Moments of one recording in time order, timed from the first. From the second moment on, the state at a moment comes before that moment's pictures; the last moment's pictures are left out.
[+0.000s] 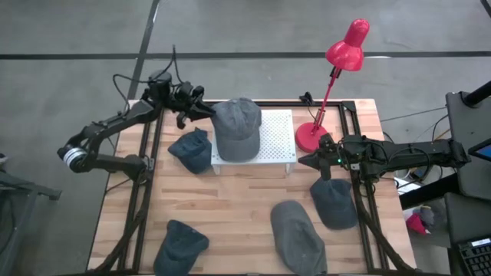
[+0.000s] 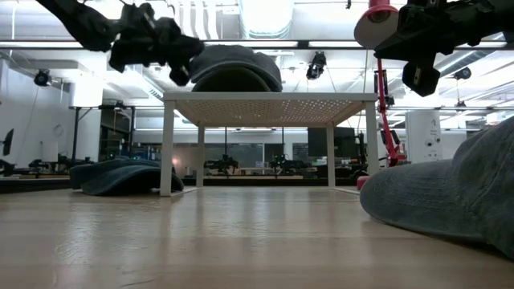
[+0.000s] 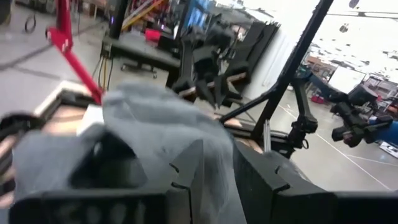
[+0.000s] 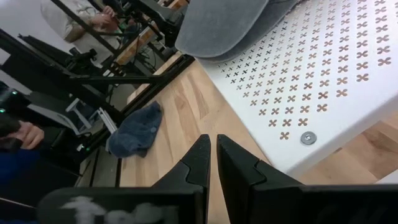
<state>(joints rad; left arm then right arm) 0.90 1.19 0.80 0.27 1.18 -0.16 0.00 0.64 0.43 -0.09 0.00 0.75</state>
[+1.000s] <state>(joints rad) 0.88 0.85 0.83 0.05 1.09 -0.26 0.00 0.64 0.43 -0.09 0.00 0.75</state>
